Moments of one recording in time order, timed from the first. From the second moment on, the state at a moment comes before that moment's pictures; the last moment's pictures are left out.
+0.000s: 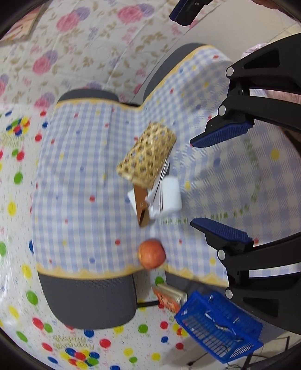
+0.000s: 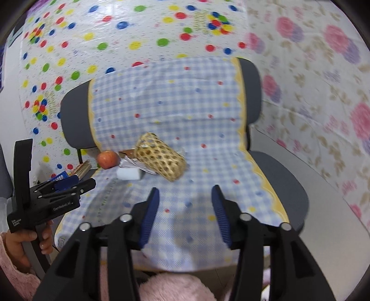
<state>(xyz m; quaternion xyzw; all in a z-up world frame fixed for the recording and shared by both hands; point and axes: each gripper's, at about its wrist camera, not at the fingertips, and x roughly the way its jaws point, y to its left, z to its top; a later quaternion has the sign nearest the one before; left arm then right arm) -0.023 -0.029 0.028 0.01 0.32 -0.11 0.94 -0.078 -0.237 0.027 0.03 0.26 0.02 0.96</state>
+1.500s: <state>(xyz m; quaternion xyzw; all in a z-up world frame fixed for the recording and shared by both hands) 0.107 0.001 -0.033 0.00 0.39 -0.06 0.92 0.122 -0.190 -0.061 -0.07 0.37 0.08 0.92</state>
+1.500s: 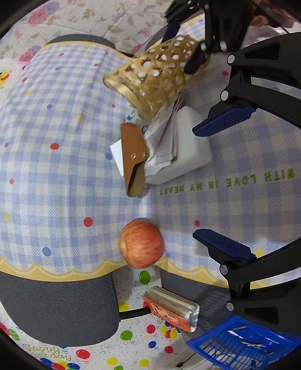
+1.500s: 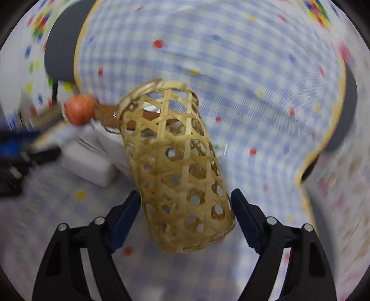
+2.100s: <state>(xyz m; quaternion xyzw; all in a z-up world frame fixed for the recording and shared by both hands) 0.113 -0.064 -0.049 0.05 0.40 -0.05 0.92 0.033 -0.271 -0.041 0.12 0.33 -0.02 0.94</state>
